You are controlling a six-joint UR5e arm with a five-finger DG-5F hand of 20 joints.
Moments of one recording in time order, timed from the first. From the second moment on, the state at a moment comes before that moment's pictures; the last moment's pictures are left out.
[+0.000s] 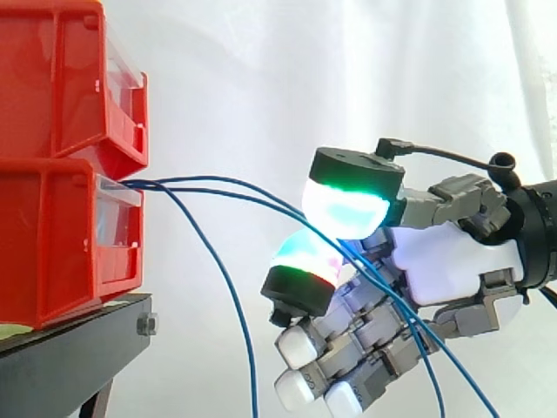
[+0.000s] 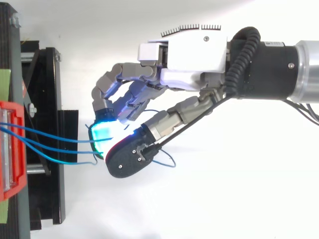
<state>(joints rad) 0.06 -2.33 -1.06 -3.10 -1.47 0.03</state>
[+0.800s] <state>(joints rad) 0.06 -2.33 -1.06 -3.10 -1.47 0.03</state>
